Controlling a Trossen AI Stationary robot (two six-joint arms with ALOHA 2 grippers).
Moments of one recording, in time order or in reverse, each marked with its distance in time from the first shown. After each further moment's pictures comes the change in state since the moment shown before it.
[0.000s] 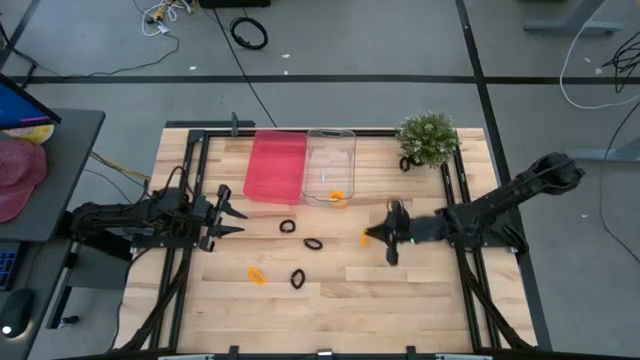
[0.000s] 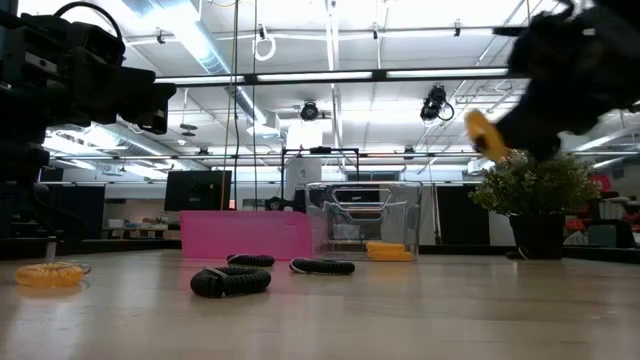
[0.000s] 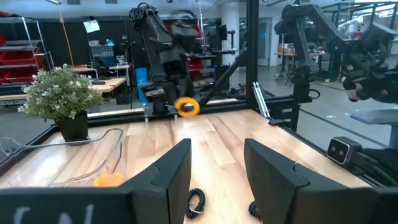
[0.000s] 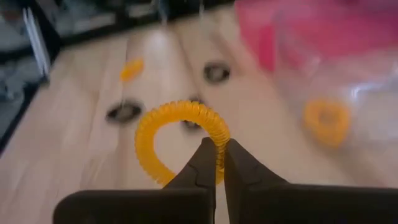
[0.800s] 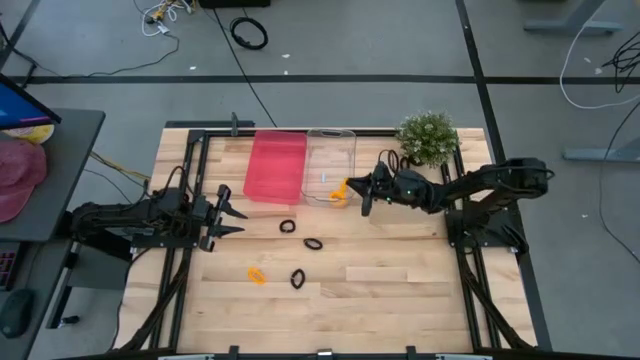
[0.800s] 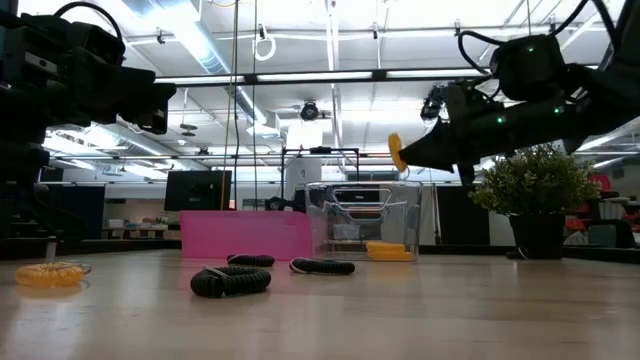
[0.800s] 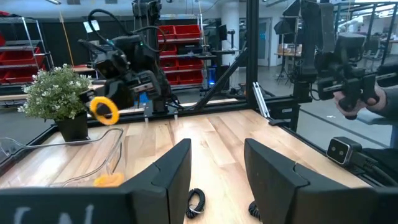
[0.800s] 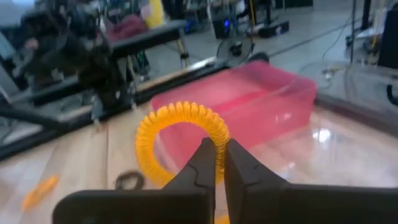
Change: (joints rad) left arm 0.000 0.000 0.000 0.000 0.000 0.000; right arm -0.540 0.365 -0.003 0.699 -0.285 -0.120
